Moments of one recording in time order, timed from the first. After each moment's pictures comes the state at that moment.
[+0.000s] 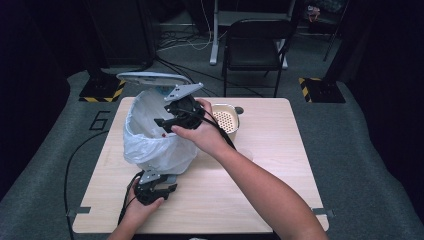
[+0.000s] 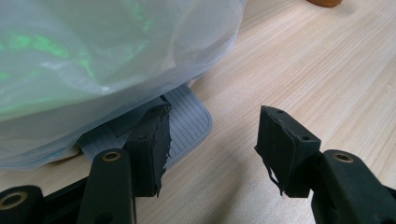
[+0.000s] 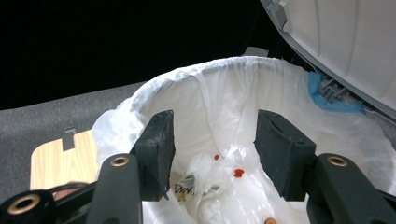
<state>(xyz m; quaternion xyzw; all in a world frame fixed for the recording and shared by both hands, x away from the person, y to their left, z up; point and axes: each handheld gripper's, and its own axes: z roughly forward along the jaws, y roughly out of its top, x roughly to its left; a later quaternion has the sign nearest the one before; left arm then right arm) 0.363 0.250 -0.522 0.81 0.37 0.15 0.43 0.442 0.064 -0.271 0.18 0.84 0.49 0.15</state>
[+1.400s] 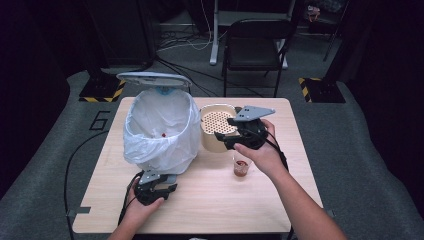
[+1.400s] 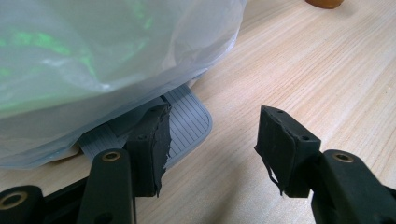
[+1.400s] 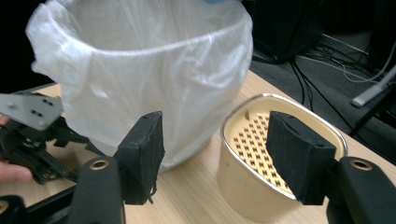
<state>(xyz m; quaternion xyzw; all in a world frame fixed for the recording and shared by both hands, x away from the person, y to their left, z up) 0.359 0.247 -0.523 0.79 0.40 0.14 0.44 0.418 -0.083 -0.315 0.27 0.82 0.47 0.20</state>
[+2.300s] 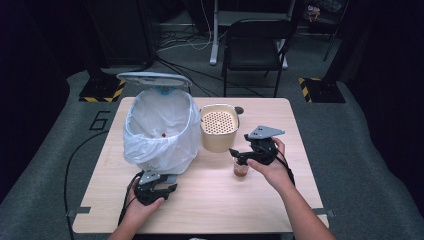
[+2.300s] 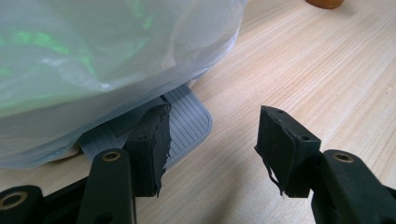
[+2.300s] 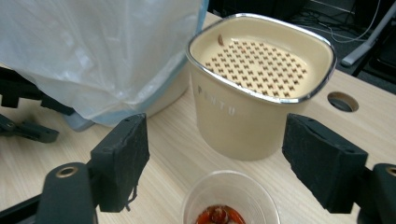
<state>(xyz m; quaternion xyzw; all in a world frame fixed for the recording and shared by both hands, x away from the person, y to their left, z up) 0.359 0.247 -0.523 0.79 0.40 0.14 0.44 0.422 -0.124 -0.393 0.33 0.81 0.45 0.19</state>
